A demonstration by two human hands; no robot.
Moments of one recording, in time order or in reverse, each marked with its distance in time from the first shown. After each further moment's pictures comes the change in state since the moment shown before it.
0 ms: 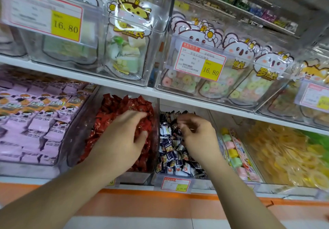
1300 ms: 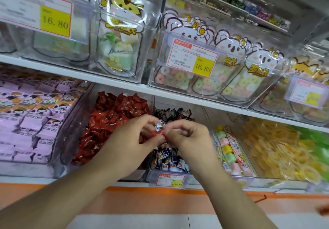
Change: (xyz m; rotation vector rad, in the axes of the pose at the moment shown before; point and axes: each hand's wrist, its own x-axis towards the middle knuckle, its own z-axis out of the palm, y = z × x) left_hand -0.002 0.018 0.016 -0.271 -0.063 0.007; right_hand -0.039 -0.037 -0.008 0.409 -0.138 0.118
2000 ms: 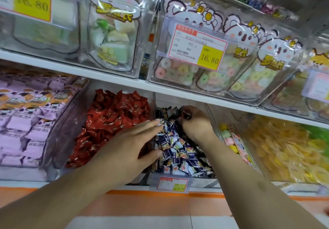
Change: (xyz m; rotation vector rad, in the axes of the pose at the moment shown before) left_hand 0.001 -0.028 0.008 0.266 -0.224 0.149; right_hand 0.109 0.055 -0.027 -0.762 0.083 0.054
